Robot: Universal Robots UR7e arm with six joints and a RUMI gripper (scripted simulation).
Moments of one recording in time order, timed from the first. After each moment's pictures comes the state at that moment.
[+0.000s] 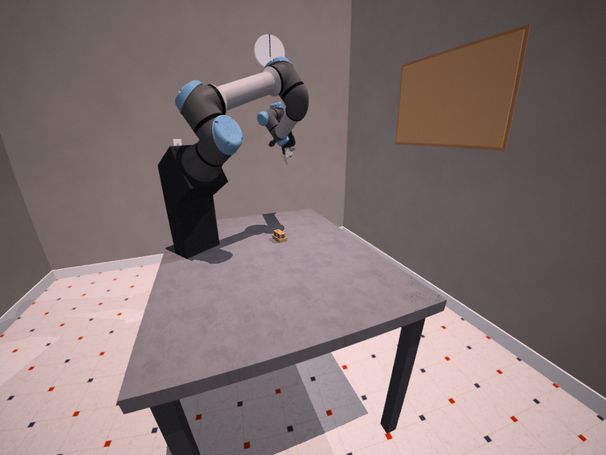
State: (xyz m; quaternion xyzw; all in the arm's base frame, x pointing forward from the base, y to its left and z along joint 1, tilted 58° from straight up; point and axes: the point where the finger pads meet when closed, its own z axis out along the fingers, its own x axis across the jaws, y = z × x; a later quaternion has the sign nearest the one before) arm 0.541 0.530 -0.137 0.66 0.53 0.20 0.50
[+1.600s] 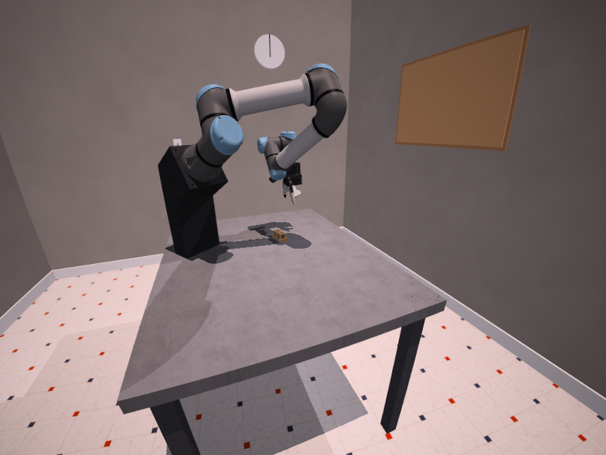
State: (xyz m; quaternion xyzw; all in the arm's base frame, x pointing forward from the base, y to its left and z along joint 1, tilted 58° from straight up) arm 0.505 0.128 -0.051 0.56 0.66 -0.03 0.49
